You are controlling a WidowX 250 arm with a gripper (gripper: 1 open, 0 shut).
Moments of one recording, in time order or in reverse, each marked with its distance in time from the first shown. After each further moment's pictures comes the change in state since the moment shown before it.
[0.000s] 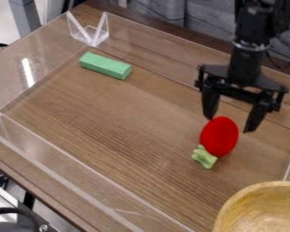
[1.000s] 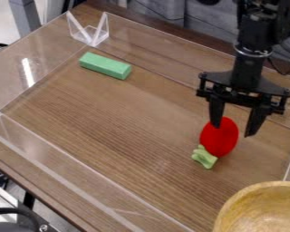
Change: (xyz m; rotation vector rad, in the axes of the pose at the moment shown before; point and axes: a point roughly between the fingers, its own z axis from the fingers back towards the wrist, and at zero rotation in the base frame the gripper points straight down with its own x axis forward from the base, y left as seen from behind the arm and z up) arm 0.001 -0.006 -0.015 0.003 0.016 0.118
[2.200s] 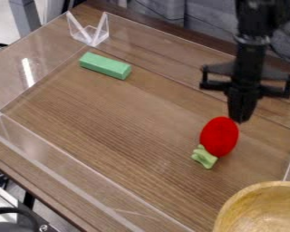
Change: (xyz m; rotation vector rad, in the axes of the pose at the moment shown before) arm 0.007 0.001 0.021 -0.083 -0.027 0.063
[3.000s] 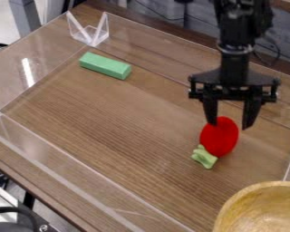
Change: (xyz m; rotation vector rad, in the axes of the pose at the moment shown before) arm 0.000 0.007 -0.020 -0.020 -0.033 0.080
